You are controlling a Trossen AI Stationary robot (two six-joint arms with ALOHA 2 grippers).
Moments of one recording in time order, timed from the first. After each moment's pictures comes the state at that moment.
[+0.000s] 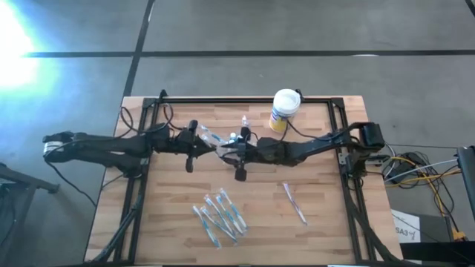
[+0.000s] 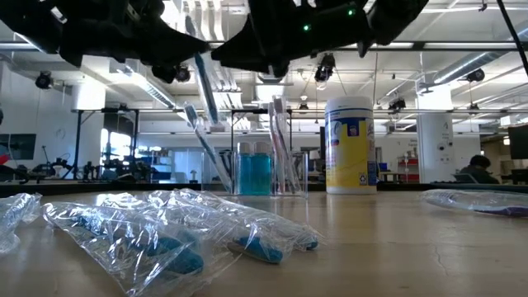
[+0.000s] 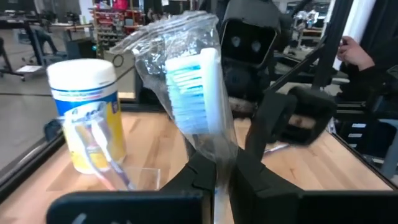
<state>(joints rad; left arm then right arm) 0.17 0.93 0.41 0.50 0.19 -0.03 0.03 1.79 1.05 0.58 0.19 -0.10</state>
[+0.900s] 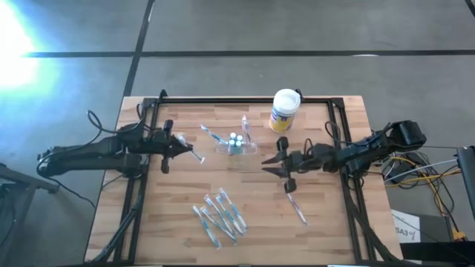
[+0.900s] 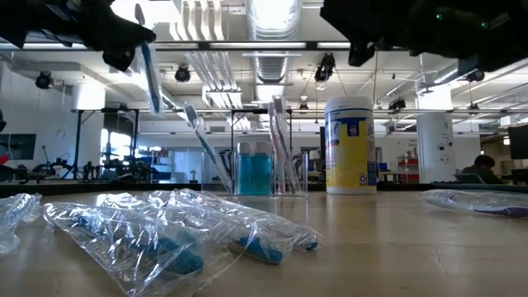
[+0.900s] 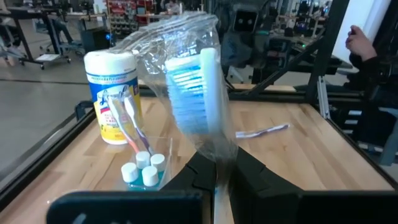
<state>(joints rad) 0.17 0.41 0.40 -0.07 0.14 -0.02 0.12 1.36 0.40 1.13 0.01 -0.03</state>
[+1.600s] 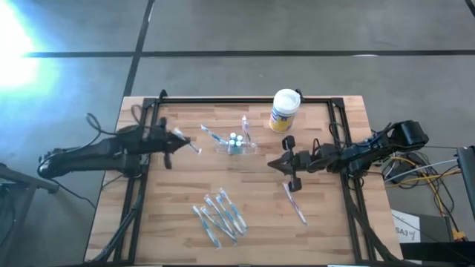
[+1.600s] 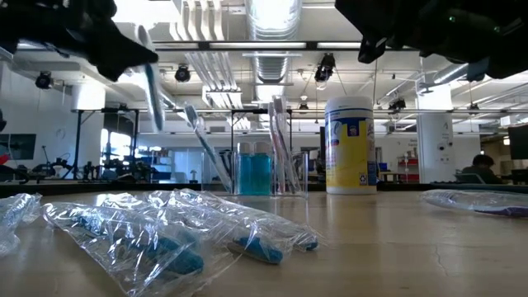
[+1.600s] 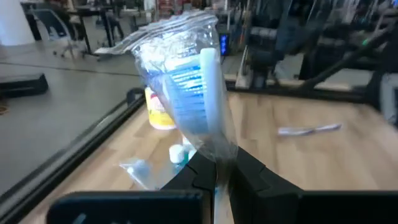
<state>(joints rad) 0.17 0.45 0.36 -0.09 -0.06 -0.02 0.12 1.33 0.32 1.26 0.02 -0.07</state>
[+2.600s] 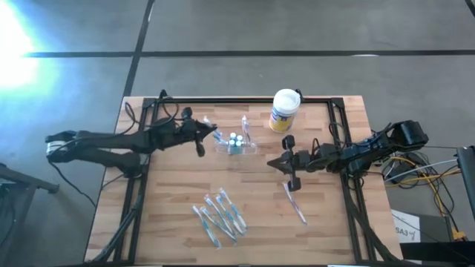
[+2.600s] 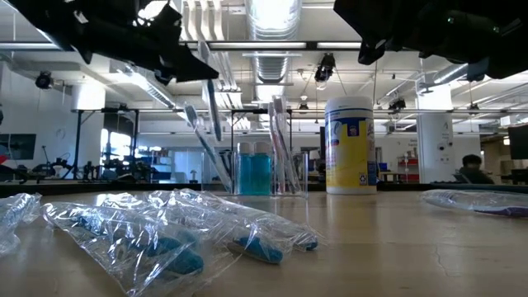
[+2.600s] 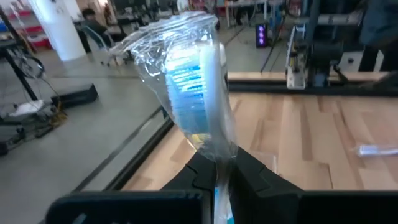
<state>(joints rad) 0.24 1.02 0.49 0.42 -0.15 0.11 0.12 1.34 0.32 1.25 0.03 -0.07</state>
